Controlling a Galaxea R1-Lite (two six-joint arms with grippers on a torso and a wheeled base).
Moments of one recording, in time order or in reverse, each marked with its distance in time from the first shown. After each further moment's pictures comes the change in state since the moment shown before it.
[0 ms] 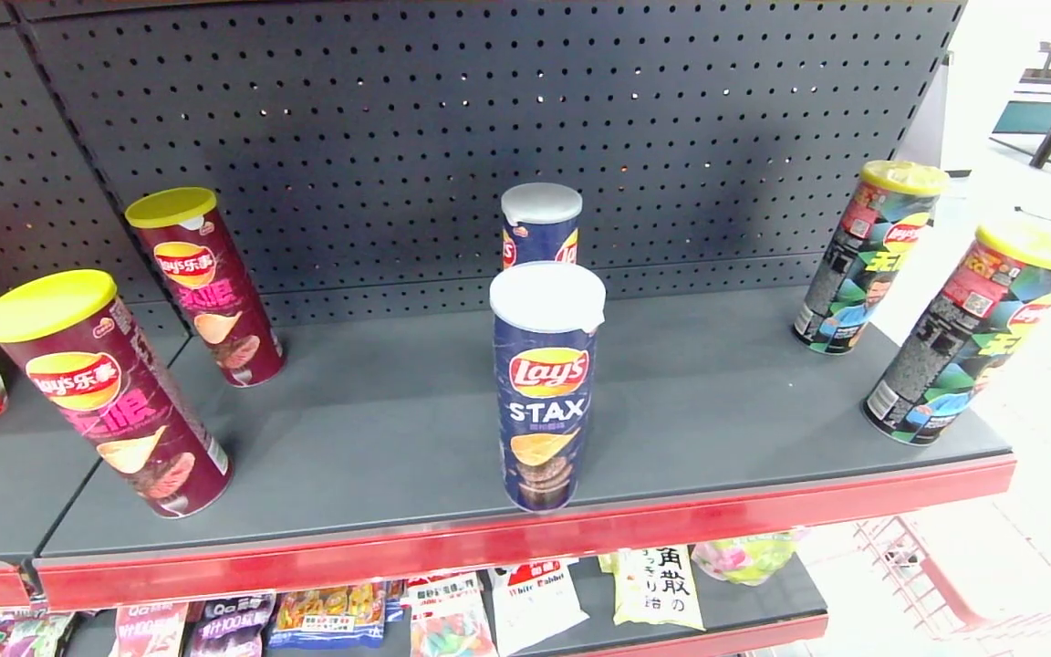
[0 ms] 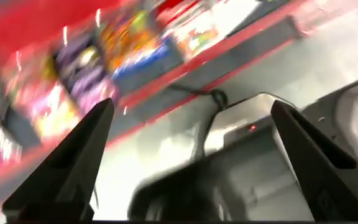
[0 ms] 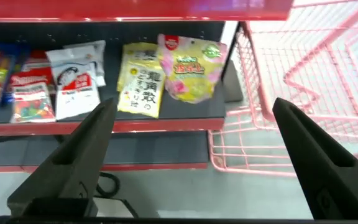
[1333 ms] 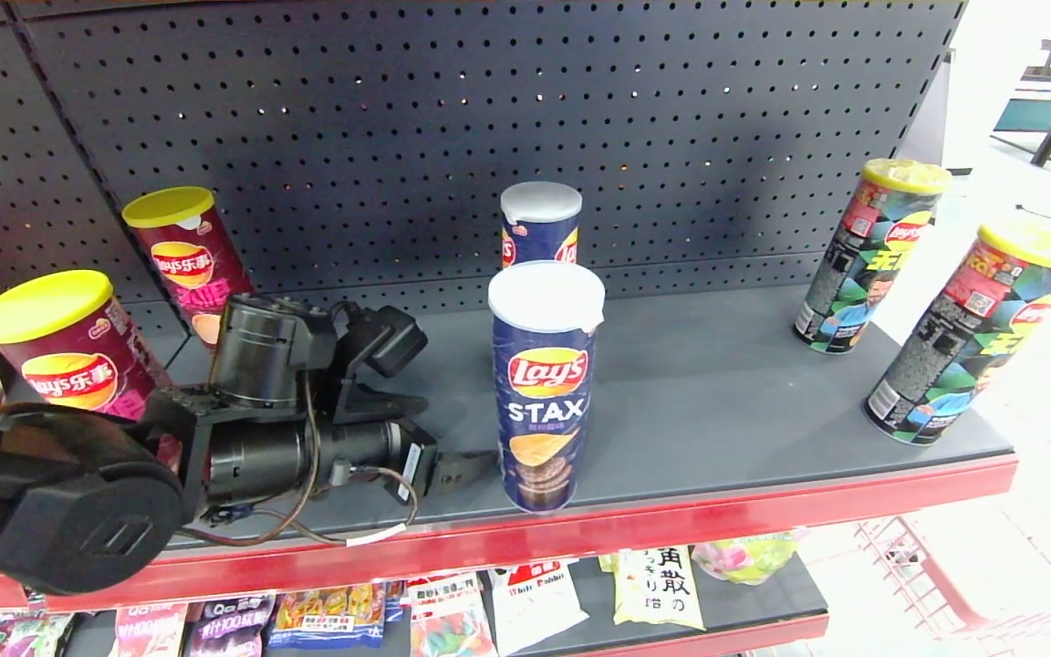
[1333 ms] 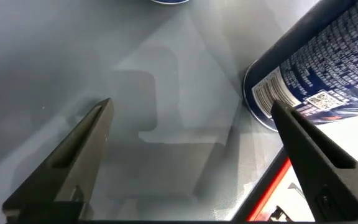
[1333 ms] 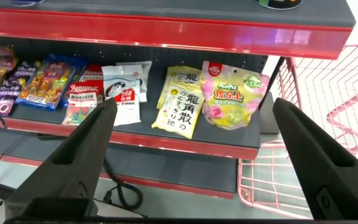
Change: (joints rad) left arm -0.089 1.196 -0.368 -1.020 -0.263 0.082; right arm 0.016 -0.062 0.000 -0.058 0.217 0.007
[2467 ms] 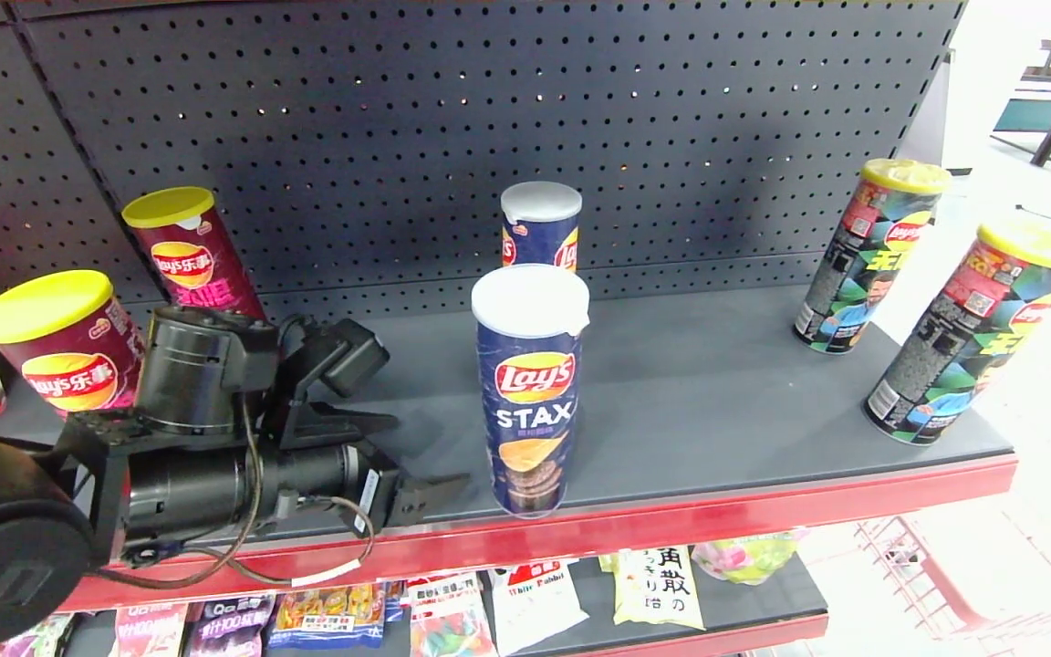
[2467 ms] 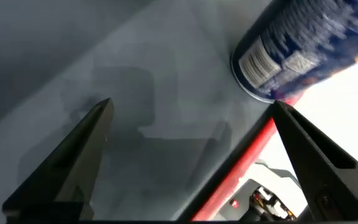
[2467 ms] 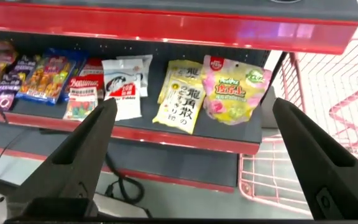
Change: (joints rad) left arm 0.017 -0.119 0.084 0.061 -0.002 0.000; right arm 0.004 0.030 -0.004 -0.001 0.000 -0.001
